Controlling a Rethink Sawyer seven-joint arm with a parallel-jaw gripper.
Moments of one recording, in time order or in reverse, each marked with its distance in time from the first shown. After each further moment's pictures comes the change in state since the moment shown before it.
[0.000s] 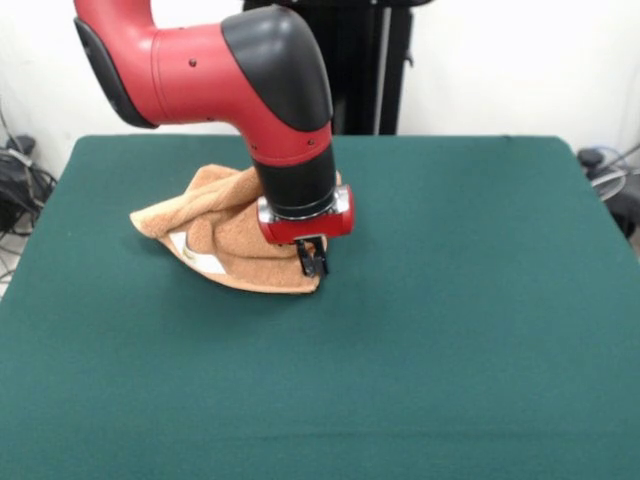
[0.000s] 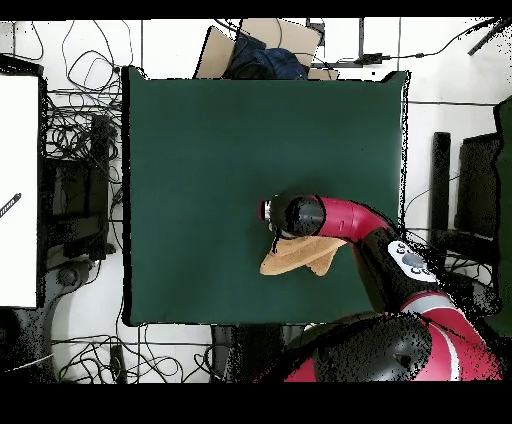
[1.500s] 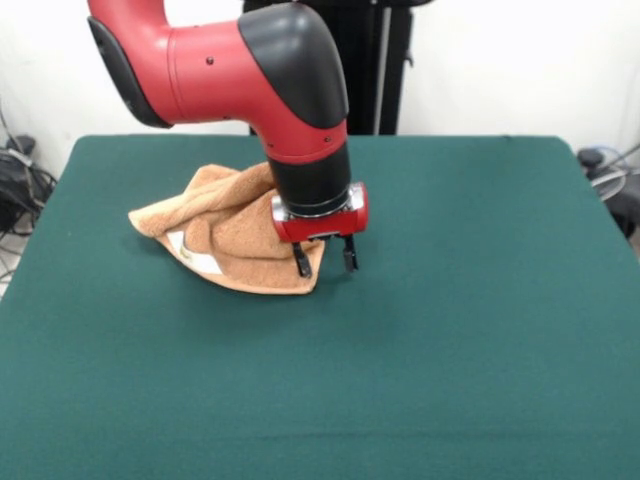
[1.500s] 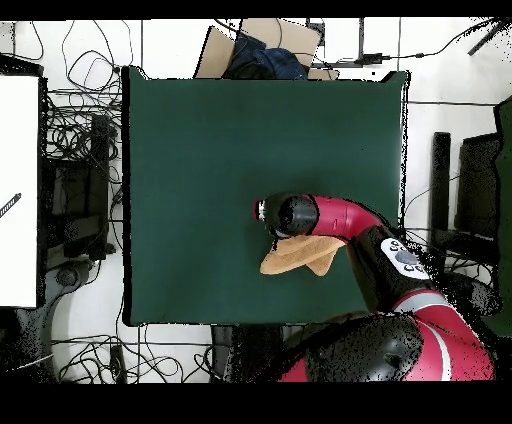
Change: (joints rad) arm 0.021 -0.009 0.005 0.009 0.003 0.000 0.000
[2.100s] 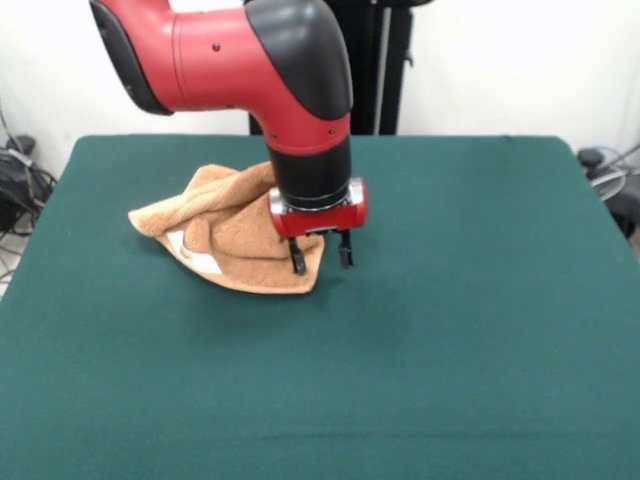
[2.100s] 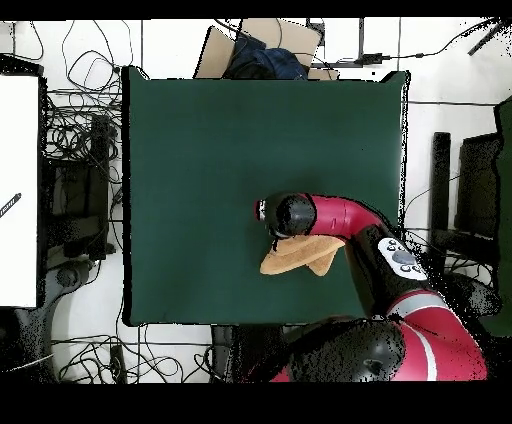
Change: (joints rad) arm 0.039 -0.033 -0.040 0.000 -0.001 -0.001 0.000
